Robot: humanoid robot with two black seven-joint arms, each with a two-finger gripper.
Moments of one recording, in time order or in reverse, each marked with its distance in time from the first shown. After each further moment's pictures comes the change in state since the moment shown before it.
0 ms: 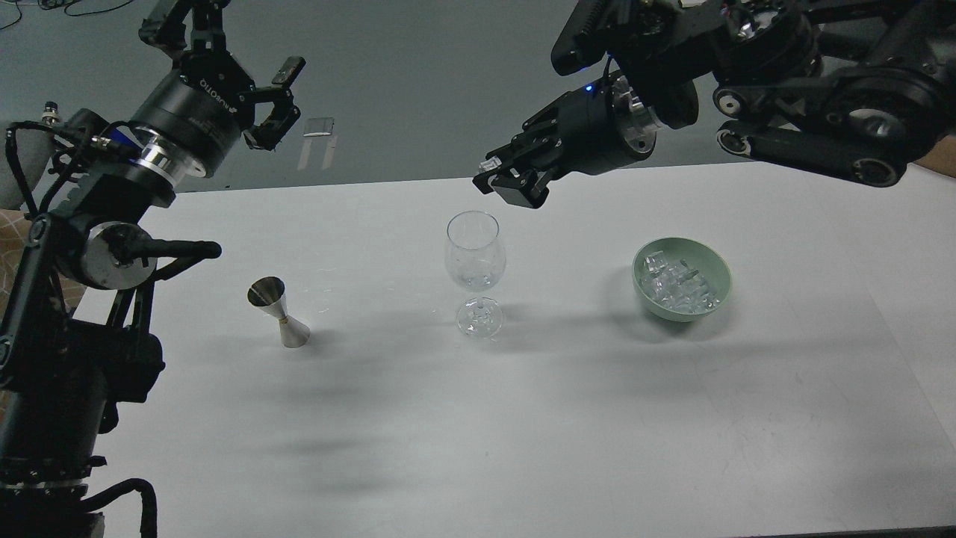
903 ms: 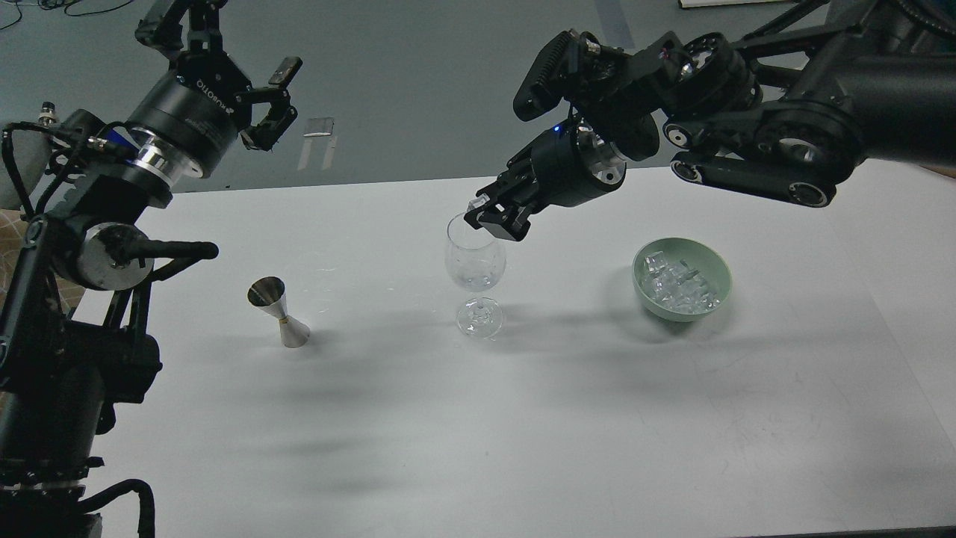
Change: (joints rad) left arm 0.003 0.005 -0.005 0.000 0.000 -0.002 -0.002; right arm -0.024 0.096 -0.084 -0.056 0.024 0.005 0.008
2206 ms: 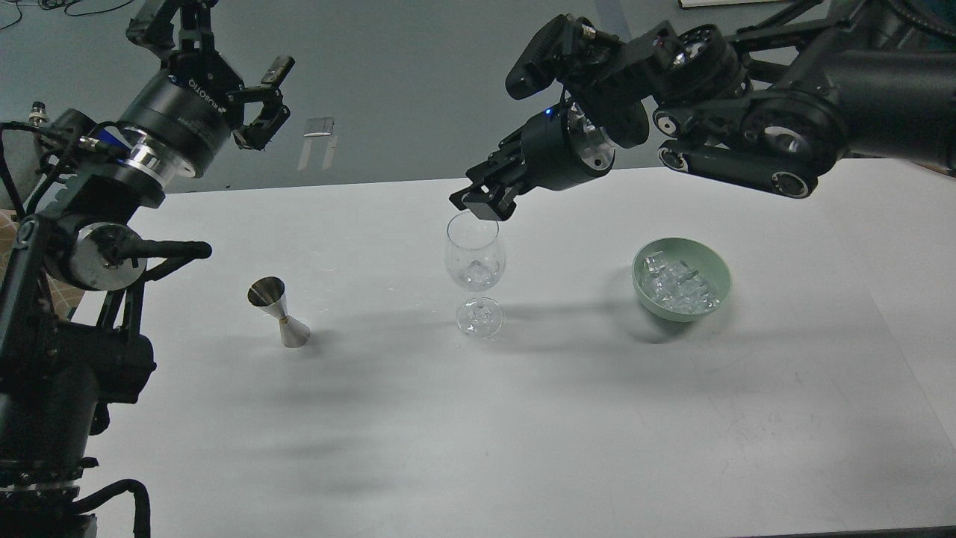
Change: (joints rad) left arm 0.003 0.012 -0.009 0.000 -0.003 0.000 0.002; right arm 0.010 0.007 0.059 -0.126 0.183 -0.044 -0.011
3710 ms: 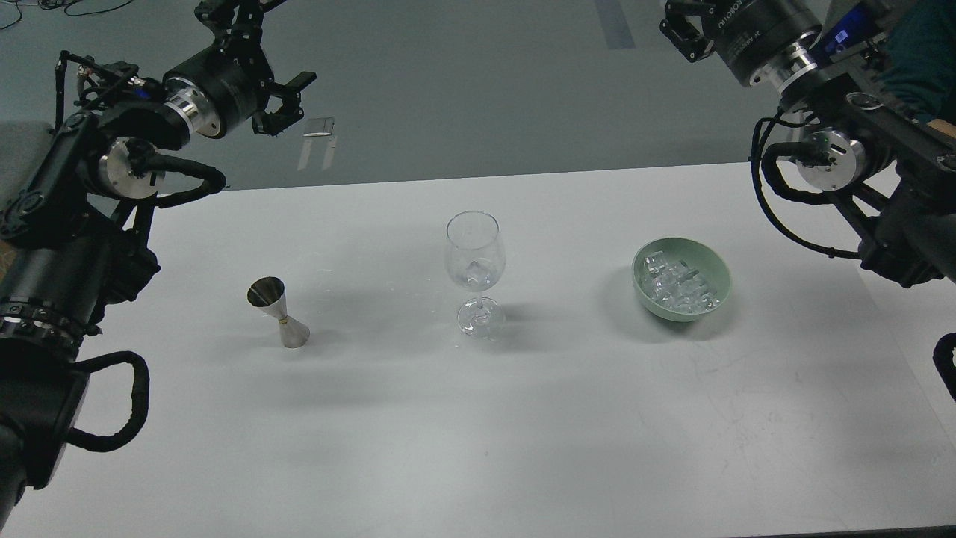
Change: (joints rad) left arm -0.491 0.036 0.352 0.772 0.017 -0.175 -0.021; right arm -0.689 -0.161 1.041 -0.159 0.808 0.080 0.034
